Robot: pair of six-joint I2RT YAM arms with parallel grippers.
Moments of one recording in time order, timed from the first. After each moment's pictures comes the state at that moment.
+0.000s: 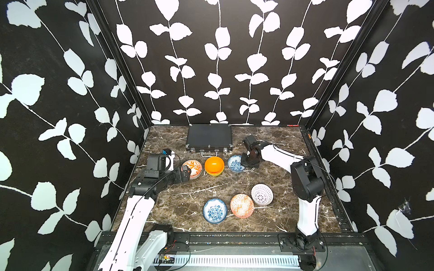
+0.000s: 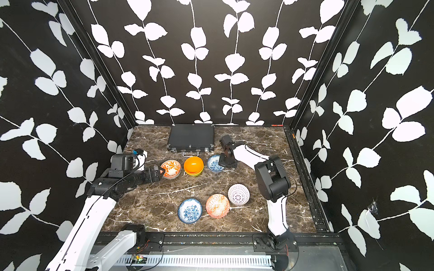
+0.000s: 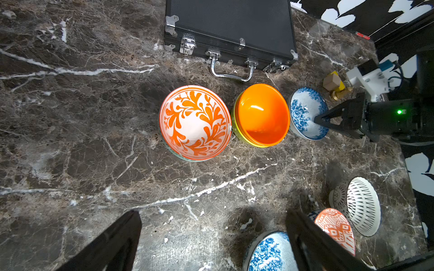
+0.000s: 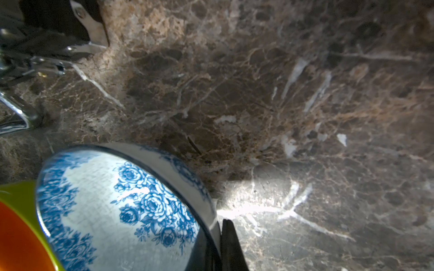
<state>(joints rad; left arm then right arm) -0.12 0.87 0.91 -0.87 0.24 -0.25 0.52 2.00 1.48 -0.72 -0.10 0.70</state>
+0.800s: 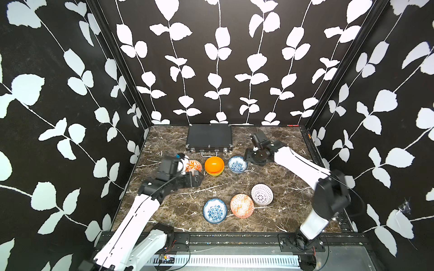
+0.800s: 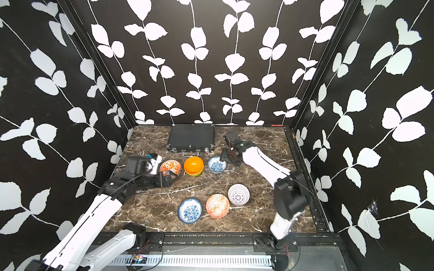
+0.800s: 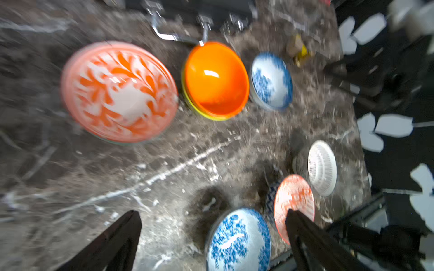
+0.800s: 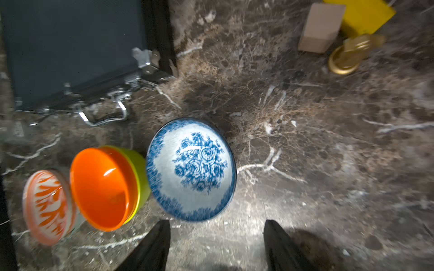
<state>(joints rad) -0.43 0.88 0.81 -0.80 0.28 -0.43 0.54 1.63 1.36 -0.75 -0.04 0.70</state>
